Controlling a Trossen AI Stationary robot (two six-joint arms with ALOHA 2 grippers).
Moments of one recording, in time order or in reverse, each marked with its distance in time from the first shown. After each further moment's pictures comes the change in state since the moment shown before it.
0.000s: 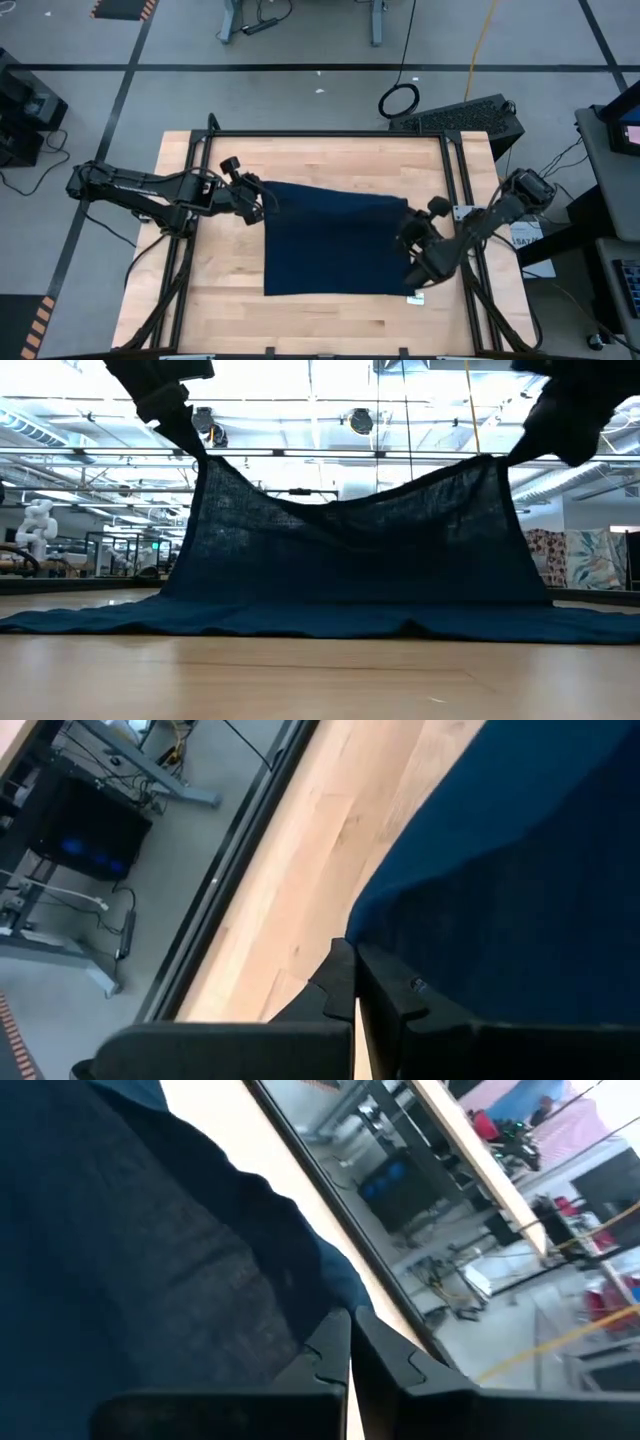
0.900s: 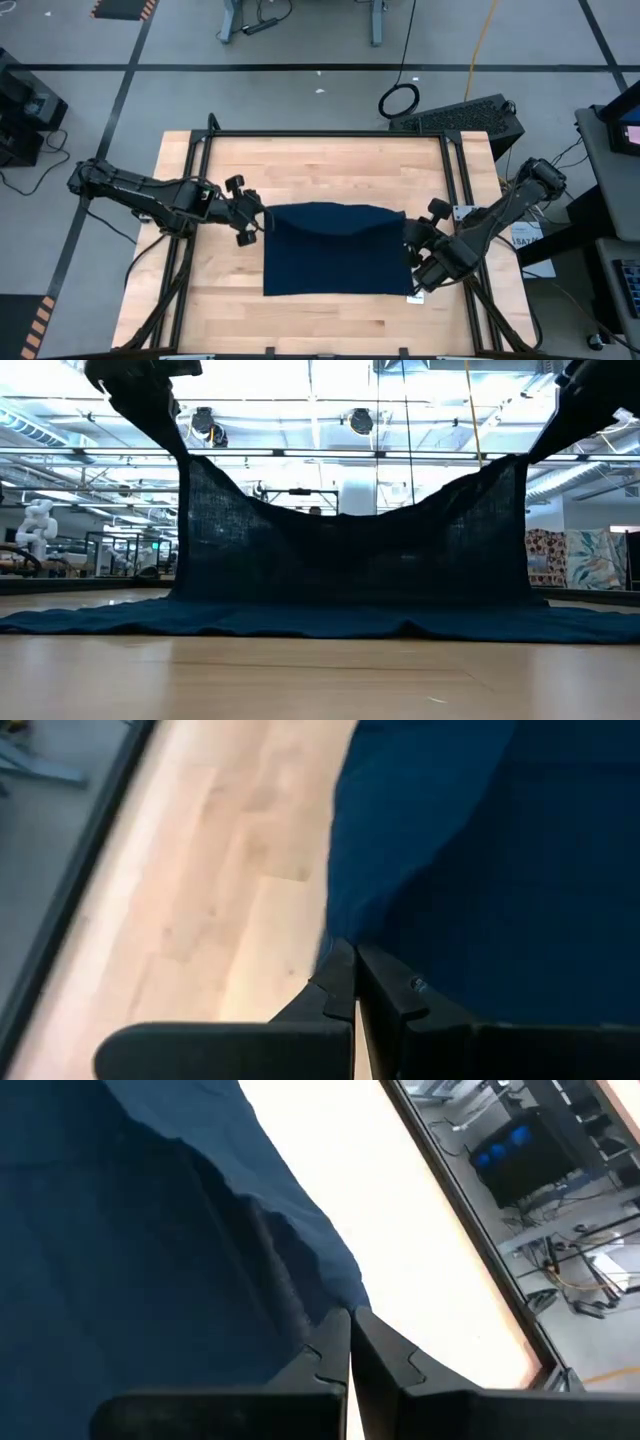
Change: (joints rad) left arm -0.110 0.000 0.000 -0.043 0.262 -0.115; right arm 0.056 -0.180 0.000 0.220 -0.214 -0.285
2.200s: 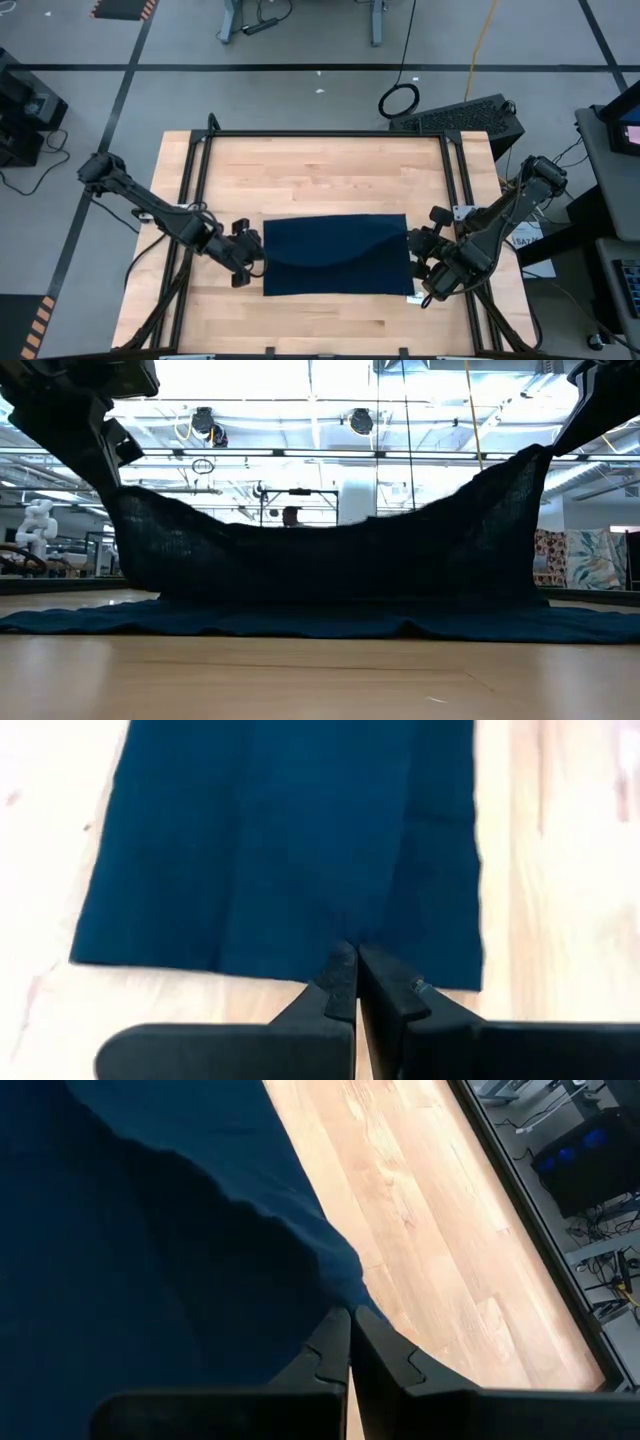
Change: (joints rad) left arm -0.300 0.076 -0.227 0.338 0.165 -0.303; right arm 0.091 -0.037 0.000 0.059 -0.078 -0.026
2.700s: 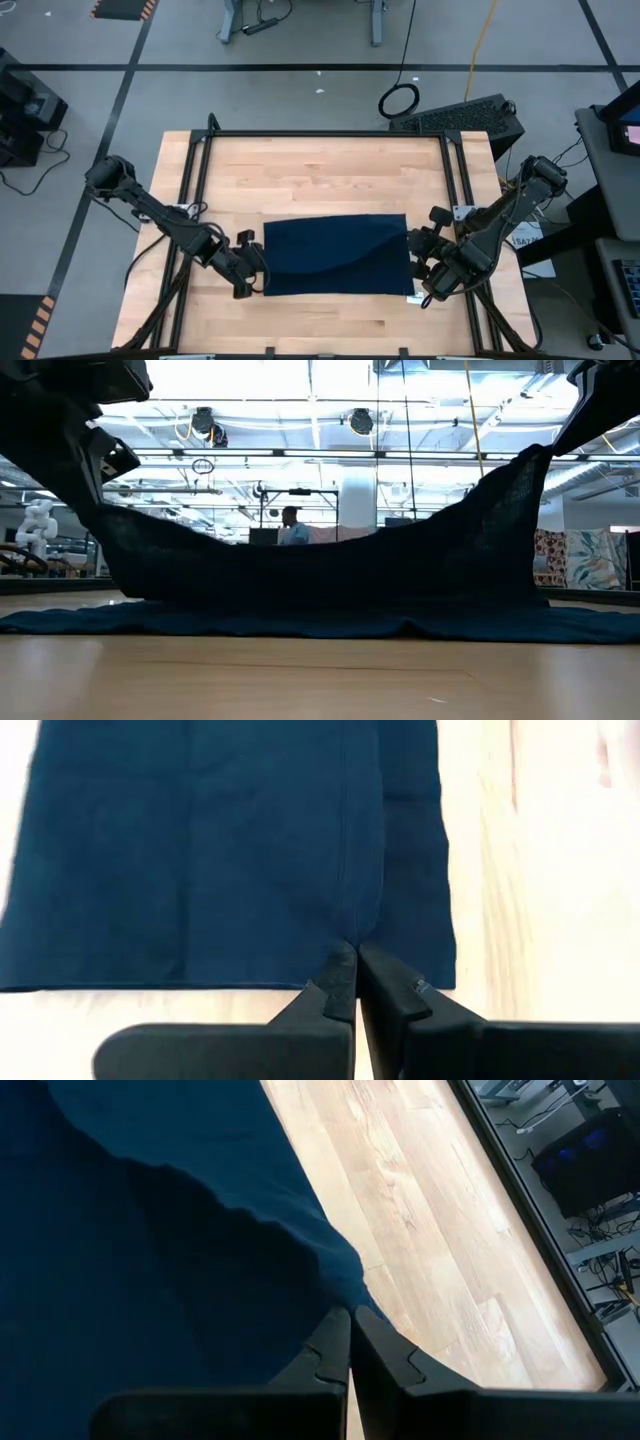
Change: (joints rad) left arm -0.072 0.120 0.000 0.102 0.000 -0.001; right arm 0.000 0.000 0.000 0.003 0.000 0.000
